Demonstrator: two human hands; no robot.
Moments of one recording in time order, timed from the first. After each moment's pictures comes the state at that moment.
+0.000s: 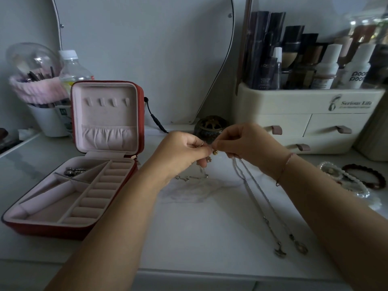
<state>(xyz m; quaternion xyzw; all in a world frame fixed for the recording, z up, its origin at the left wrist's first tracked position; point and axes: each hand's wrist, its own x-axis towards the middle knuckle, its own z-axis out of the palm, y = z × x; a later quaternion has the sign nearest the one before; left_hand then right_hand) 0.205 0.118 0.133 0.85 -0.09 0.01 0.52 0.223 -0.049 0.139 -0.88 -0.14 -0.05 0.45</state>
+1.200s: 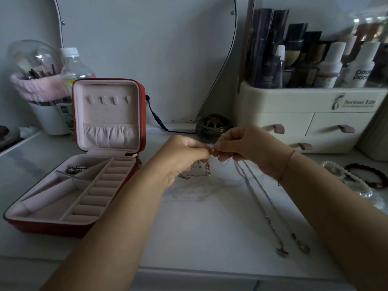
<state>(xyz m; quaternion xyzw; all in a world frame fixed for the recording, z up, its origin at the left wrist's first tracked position) 0.214 0.117 0.124 0.83 -0.01 -0.04 0.56 0.220 -0.047 0.141 -0.83 -0.09 0.05 0.54</state>
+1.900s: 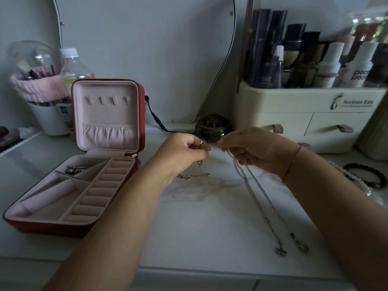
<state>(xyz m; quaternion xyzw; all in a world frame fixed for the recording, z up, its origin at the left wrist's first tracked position) 0.213 0.119 0.124 0.84 -0.06 0.01 0.54 0.227 -0.058 0.141 -0.79 -0.06 0.15 0.59</state>
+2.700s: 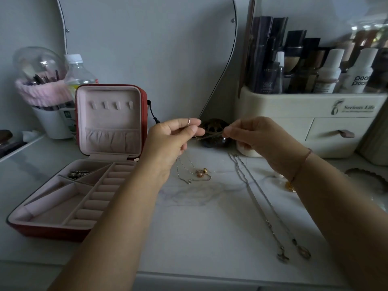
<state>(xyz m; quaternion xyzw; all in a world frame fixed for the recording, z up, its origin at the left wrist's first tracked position) 0.215 0.130 0.136 0.72 -0.08 0.13 0.68 0.220 -0.059 0.153 -0.82 -0.12 -0.05 0.56</state>
